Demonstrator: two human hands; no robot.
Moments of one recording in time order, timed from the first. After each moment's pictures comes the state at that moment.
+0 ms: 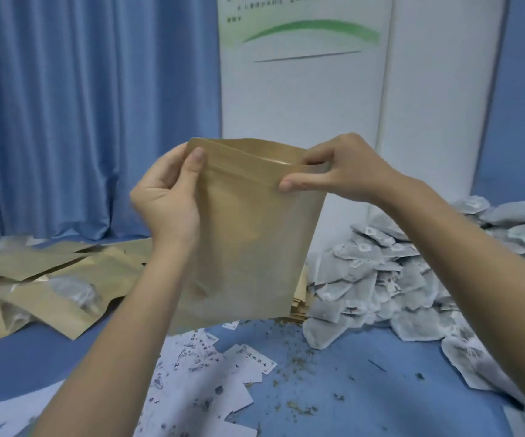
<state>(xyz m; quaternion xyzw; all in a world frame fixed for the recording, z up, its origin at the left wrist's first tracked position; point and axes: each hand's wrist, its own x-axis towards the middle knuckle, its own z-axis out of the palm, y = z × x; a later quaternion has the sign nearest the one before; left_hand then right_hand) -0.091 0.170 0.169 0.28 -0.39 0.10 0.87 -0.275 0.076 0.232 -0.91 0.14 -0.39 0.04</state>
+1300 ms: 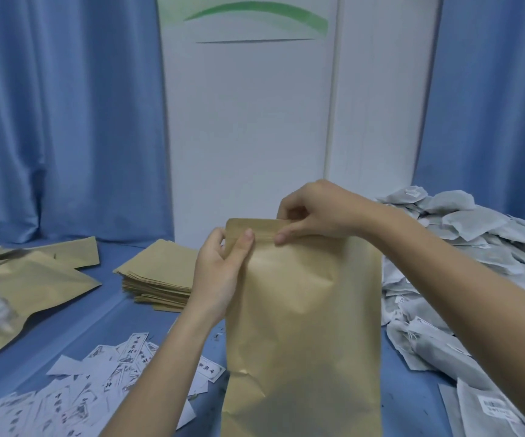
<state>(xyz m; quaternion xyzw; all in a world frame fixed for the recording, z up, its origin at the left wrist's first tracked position) -0.168 0.096 0.083 0.42 -0.48 -0.24 0.73 -0.324 0.025 0.194 -0.95 0.27 -0.18 0.00</state>
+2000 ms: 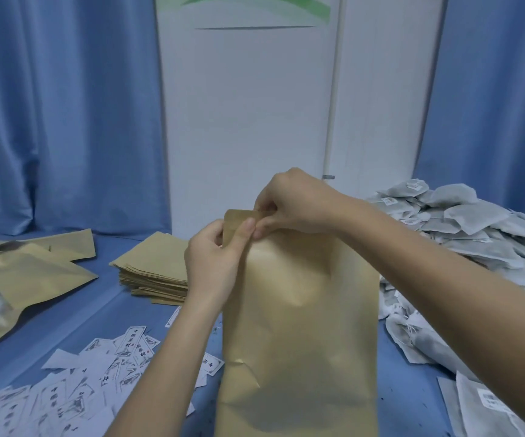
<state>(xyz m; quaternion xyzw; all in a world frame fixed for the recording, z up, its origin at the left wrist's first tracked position) -0.165 0.091 0.084 0.49 -0.47 -0.08 0.73 -0.287 0.040 0.193 -0.95 0.26 -0.18 -0.08</state>
